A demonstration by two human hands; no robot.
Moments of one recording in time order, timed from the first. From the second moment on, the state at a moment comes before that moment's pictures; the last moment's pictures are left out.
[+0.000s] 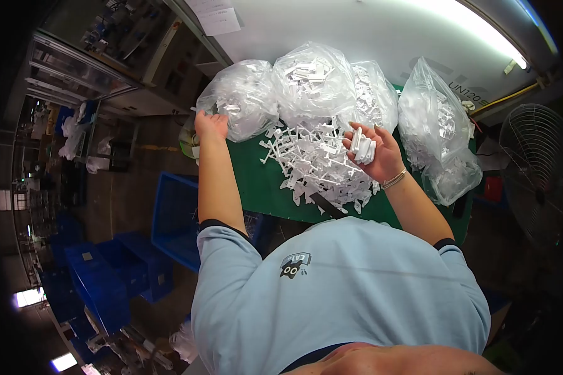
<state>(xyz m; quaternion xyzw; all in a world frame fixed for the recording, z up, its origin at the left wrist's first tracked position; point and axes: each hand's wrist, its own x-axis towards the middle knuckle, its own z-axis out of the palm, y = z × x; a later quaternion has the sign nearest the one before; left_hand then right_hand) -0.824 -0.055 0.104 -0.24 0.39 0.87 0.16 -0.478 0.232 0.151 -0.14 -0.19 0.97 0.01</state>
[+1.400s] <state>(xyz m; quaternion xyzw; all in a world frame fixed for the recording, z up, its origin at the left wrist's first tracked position) -0.456 -0.043 -0.033 0.00 0.80 0.56 0.21 -0.340 0.321 0.047 -0.43 -0.52 0.74 -0.02</state>
